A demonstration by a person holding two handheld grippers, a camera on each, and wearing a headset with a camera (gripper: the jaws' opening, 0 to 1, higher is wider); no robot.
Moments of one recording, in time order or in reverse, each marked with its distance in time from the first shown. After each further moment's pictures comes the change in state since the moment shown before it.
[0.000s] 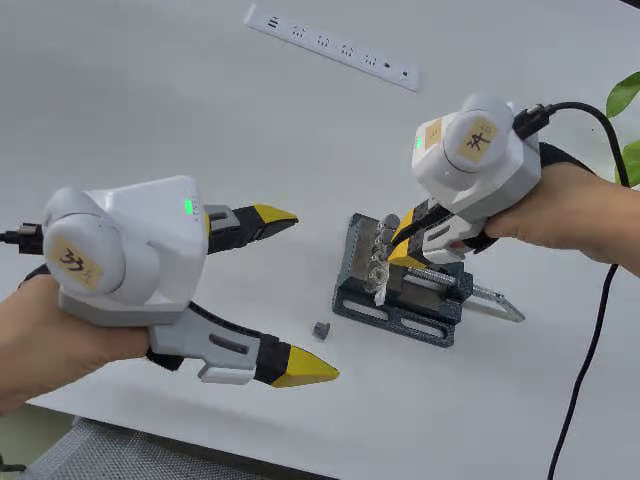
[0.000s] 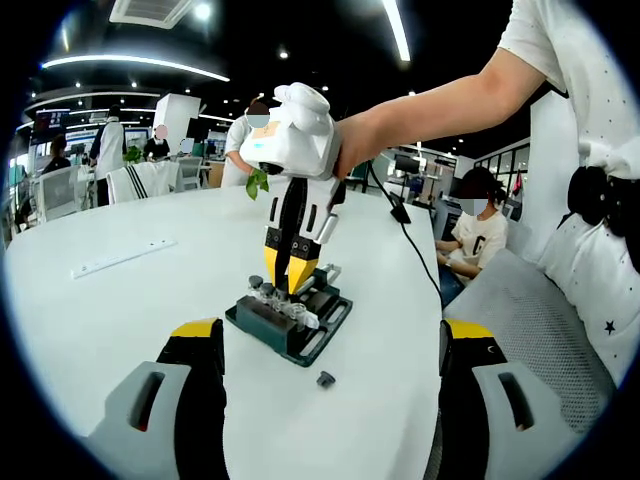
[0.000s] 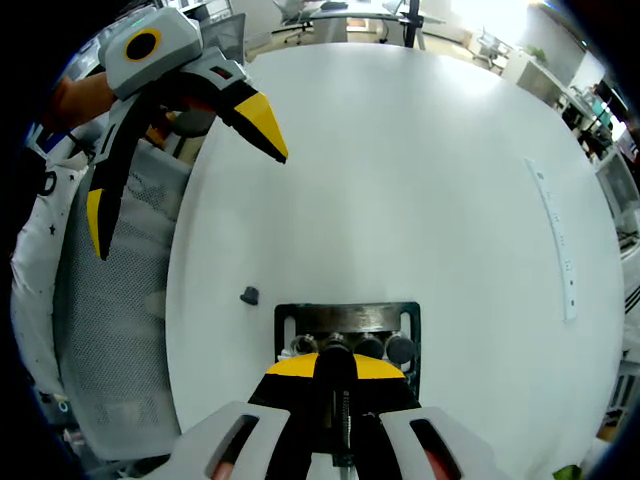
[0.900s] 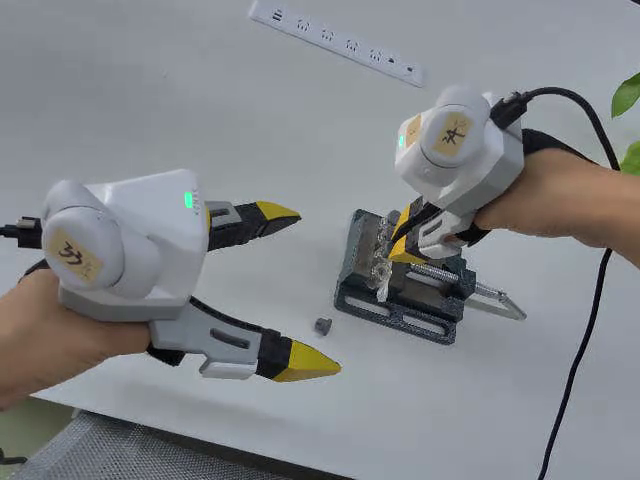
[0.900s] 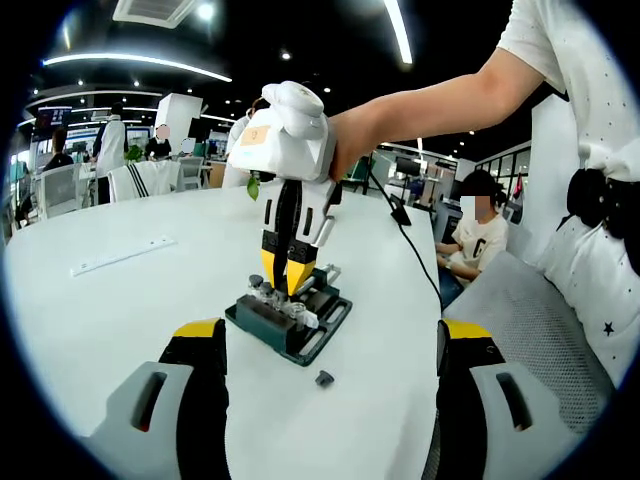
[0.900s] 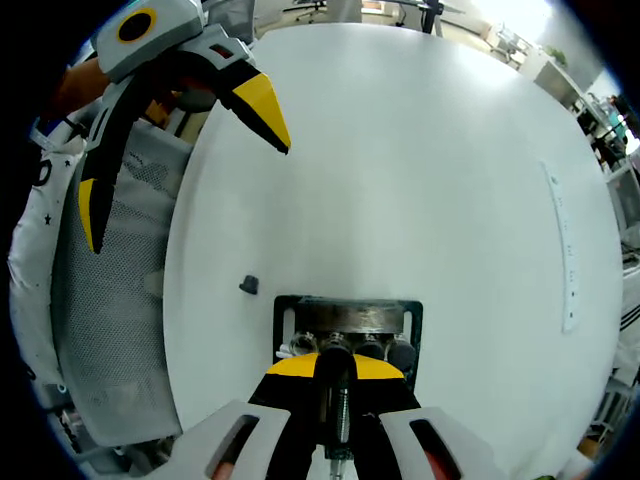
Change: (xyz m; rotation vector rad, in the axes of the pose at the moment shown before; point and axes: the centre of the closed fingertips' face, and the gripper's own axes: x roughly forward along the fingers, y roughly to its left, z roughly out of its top) left arm -0.001 0.000 -0.001 -0.009 -0.005 0.002; right arm 0.002 0.001 0.002 -0.070 0.120 0.001
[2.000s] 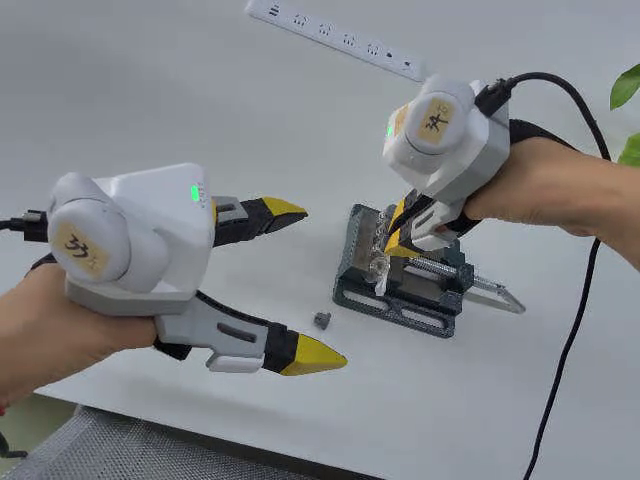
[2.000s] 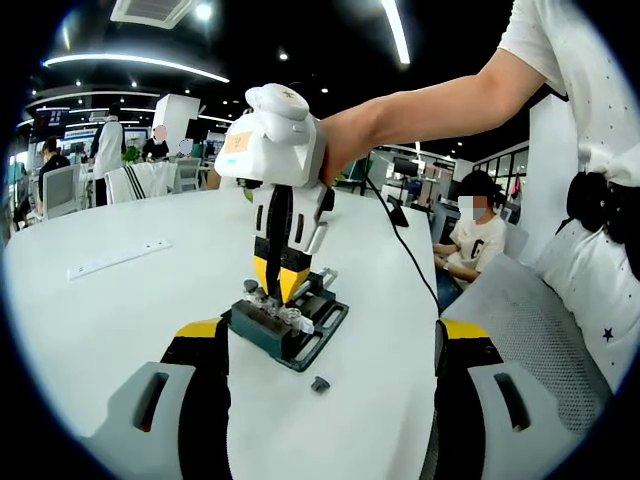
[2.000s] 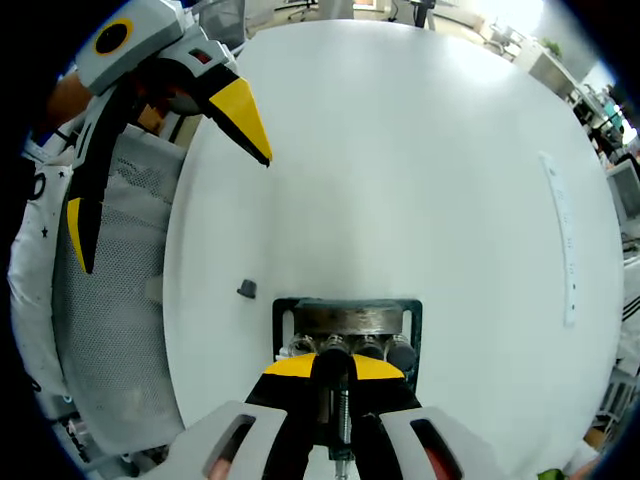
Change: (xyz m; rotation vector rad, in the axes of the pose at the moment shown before) left arm 0.004 -0.004 0.005 0.001 -0.005 -0.010; right arm 0.003 -0.003 0.002 0.042 -0.004 0.002
